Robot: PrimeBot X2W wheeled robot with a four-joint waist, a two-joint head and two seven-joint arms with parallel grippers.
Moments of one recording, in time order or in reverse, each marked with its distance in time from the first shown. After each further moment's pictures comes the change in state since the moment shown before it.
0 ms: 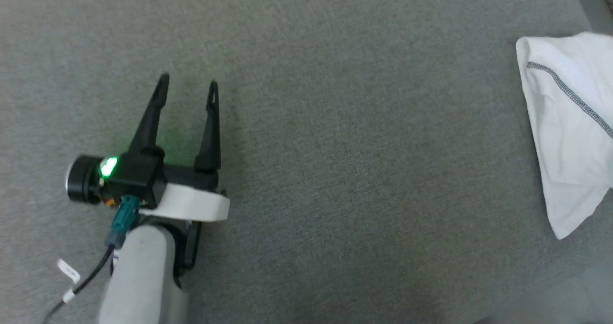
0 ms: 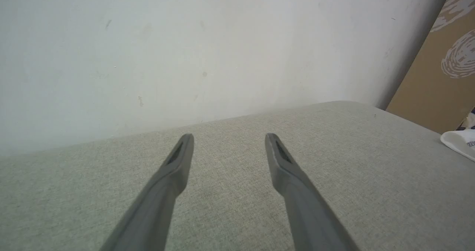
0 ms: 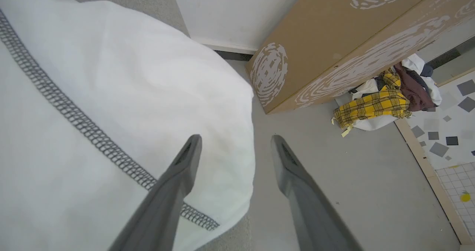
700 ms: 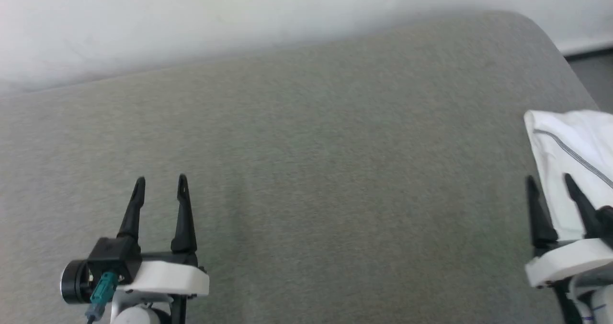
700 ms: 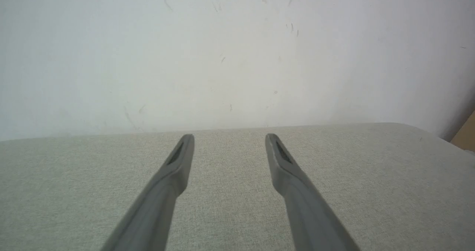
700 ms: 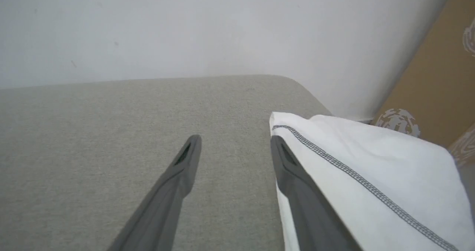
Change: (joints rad) left arm 0.291 -0.030 0.094 0.013 -0.115 0.044 -0.022; right arm 0.405 0.264 0.025 -0.500 0.098 0.000 0.003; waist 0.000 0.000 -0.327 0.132
